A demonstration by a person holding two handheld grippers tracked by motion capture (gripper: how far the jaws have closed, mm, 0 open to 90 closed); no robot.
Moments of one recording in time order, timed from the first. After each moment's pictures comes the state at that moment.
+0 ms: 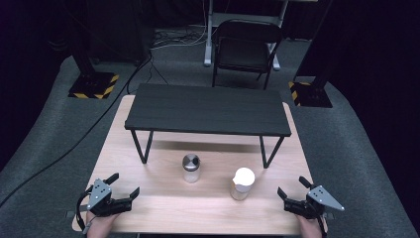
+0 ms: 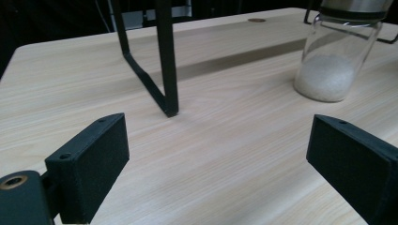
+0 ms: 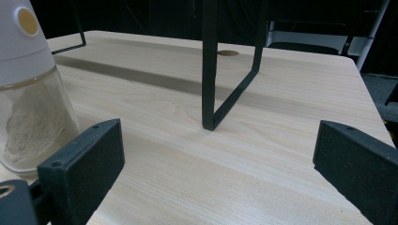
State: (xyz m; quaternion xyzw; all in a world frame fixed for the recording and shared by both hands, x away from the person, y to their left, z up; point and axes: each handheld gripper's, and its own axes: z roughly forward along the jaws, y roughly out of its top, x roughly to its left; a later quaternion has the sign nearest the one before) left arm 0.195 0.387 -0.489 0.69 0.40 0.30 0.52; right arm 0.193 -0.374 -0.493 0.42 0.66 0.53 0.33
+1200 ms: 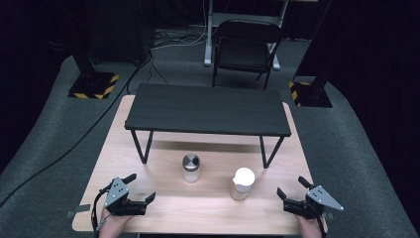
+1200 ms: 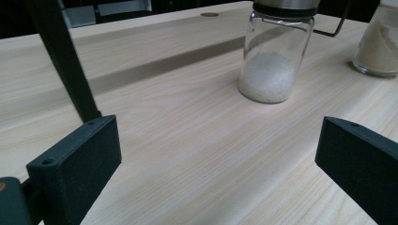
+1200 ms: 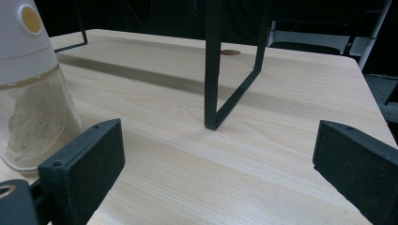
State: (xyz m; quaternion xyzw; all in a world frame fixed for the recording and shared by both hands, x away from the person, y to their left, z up) left arm 0.216 0.363 -0.484 0.73 0.35 0.25 0.53; right arm 0.193 -0.373 -0.492 0.41 0.66 0.53 0.33
